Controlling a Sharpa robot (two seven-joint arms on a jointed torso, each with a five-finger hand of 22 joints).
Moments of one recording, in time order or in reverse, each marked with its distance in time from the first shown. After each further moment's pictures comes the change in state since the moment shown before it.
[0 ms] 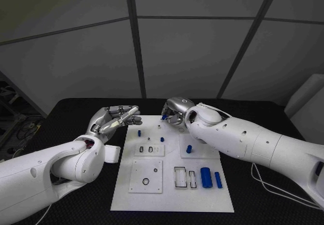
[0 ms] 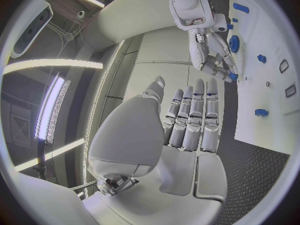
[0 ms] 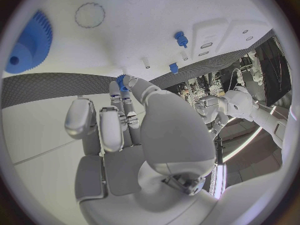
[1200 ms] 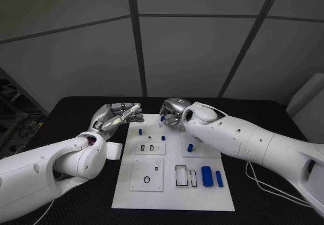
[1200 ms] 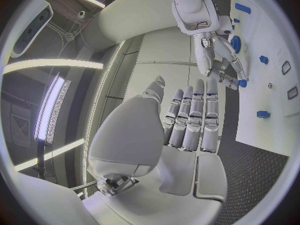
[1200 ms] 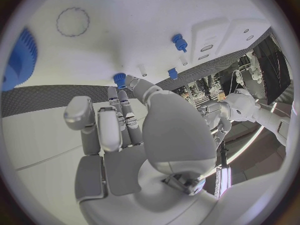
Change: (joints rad) left arm 0.008 0.005 0.000 -0.002 0.000 0.002 -0.005; left_hand 0.000 0.000 0.000 0.000 0.000 0.000 0.000 -0.004 0.000 0.000 0.000 -0.004 0.000 0.000 0.000 -0.005 0.001 0.000 0.000 0.000 0.000 0.001; right arm 0.000 0.055 -0.001 -0.062 0.009 0.066 0.005; right_hand -0.047 -0.035 0.005 0.017 -0.038 -0.146 0.033 -0.023 -0.021 -0.181 0.044 -0.030 -0.027 -0.002 0.027 -0.004 -0.032 0.000 -0.063 0.034 -0.035 -0.079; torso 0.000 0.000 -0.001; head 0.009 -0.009
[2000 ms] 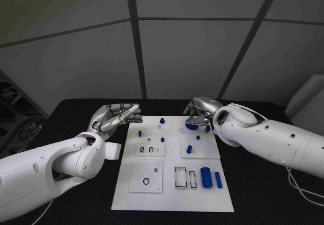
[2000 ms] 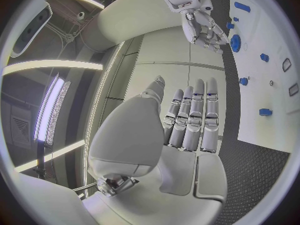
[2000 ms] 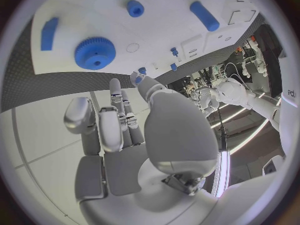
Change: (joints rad) left arm 0.001 -0.016 0.000 -0.010 0.000 0.006 -0.005; left_hand 0.000 0.000 0.000 0.000 0.000 0.000 0.000 -0.004 0.000 -0.004 0.004 -0.005 0.000 0.000 0.000 -0.004 0.001 0.000 0.000 0.000 0.000 0.000; right arm 0.006 -0.364 0.001 0.333 0.107 -0.046 -0.036; right_hand -0.039 -0.051 -0.117 0.042 0.050 -0.006 -0.011 0.011 0.012 0.215 -0.045 0.211 0.086 0.001 -0.033 0.012 0.012 0.000 0.042 -0.020 0.021 0.048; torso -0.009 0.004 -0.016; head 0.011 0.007
